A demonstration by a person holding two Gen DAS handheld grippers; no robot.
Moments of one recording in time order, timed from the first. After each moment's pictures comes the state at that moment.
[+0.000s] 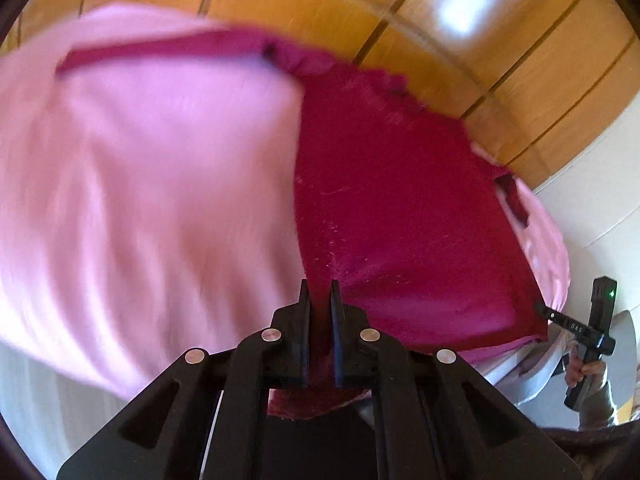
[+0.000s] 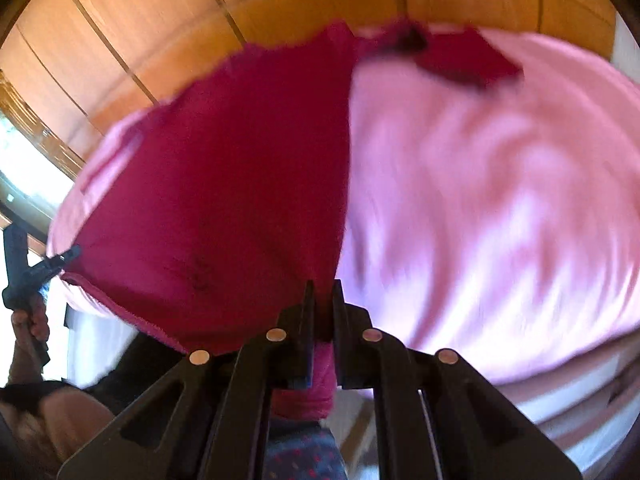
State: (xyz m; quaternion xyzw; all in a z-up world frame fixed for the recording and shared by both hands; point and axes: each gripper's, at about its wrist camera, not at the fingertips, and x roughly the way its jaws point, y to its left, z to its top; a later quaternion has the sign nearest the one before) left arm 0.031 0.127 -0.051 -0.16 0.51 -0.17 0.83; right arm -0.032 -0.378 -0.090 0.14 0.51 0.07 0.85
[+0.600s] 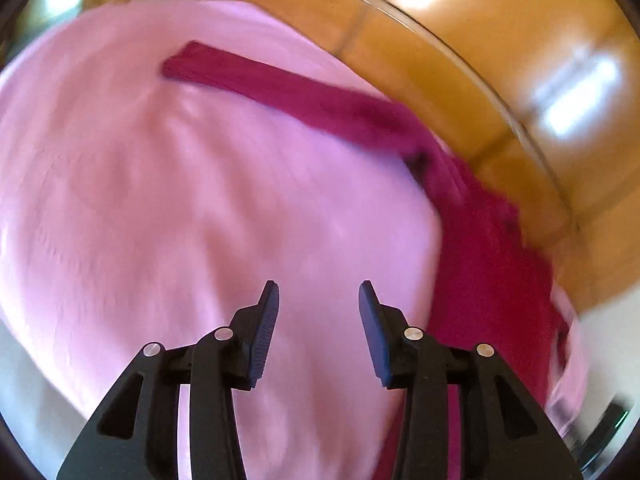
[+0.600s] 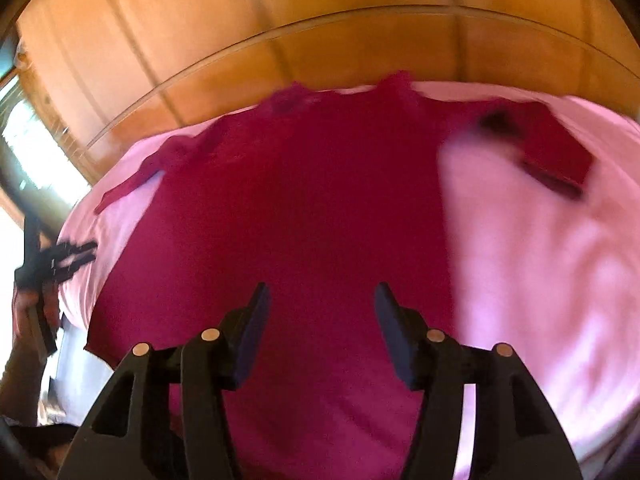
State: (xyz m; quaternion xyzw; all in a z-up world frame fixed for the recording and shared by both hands) left arm 0.126 0.215 -0.041 -0.29 0.45 0.02 0.84; right arm 0.079 -0.283 -0.052 0.09 0.41 0.13 0.90
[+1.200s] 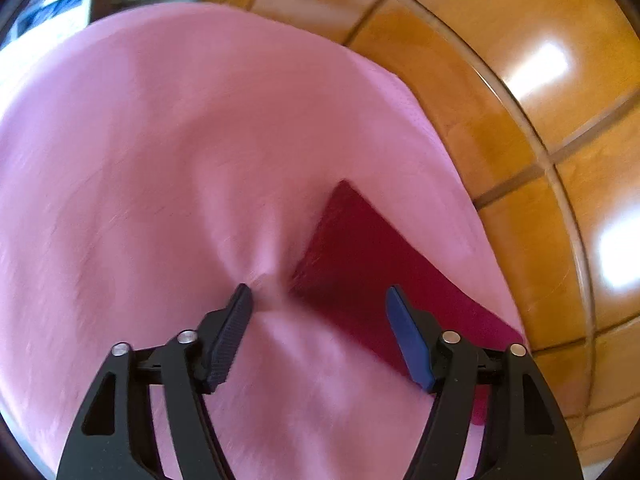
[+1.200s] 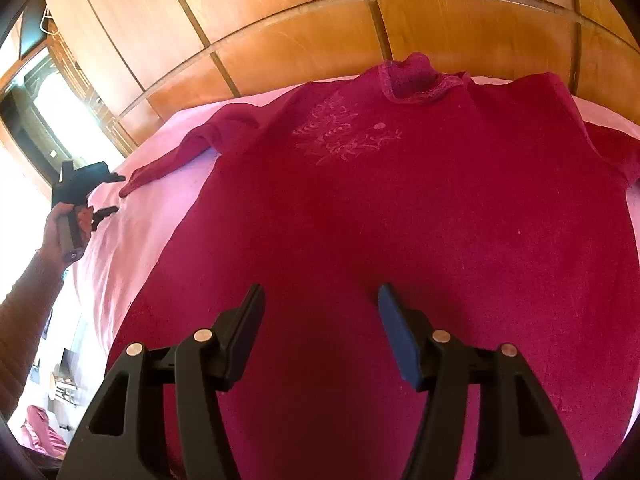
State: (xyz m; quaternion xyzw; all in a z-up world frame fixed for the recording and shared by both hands) left arm 0.232 0.374 -0.050 -0.37 0.41 0.18 0.82; right arm 0.129 -0.188 -0.074 0.08 0.43 0.20 0.88
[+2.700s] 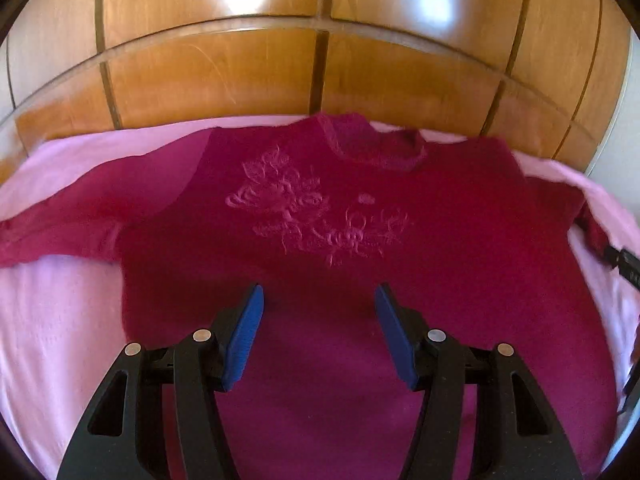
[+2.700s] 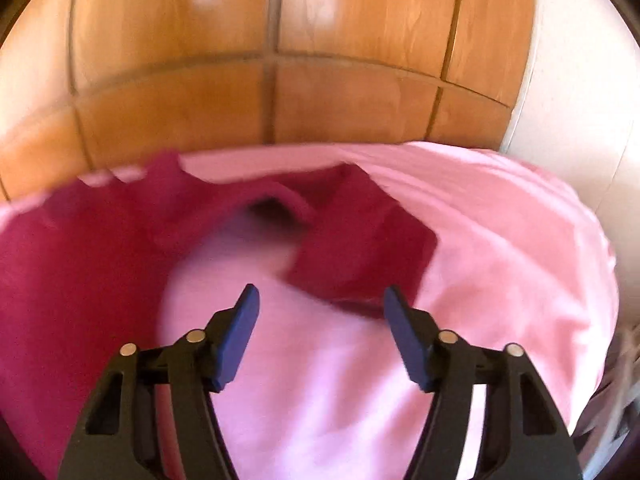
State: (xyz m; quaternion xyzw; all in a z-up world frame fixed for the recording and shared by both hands) left arm 0.178 -0.049 -0.053 0.01 0.42 -0.12 0.90; right arm 0.134 -0.444 -0.065 0.01 0.36 -0.21 0.91
